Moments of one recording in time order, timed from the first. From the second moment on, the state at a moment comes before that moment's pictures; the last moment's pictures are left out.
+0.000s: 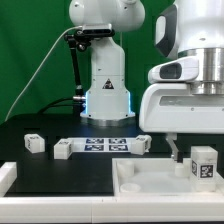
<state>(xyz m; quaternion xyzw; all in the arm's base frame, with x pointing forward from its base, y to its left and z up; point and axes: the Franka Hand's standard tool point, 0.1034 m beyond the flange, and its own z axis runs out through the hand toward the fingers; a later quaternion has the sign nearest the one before) 0.621 0.118 0.071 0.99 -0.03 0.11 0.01</state>
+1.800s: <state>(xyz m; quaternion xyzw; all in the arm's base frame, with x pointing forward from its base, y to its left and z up) 0.615 0.078 0.068 0.89 -0.44 0.13 -0.02</state>
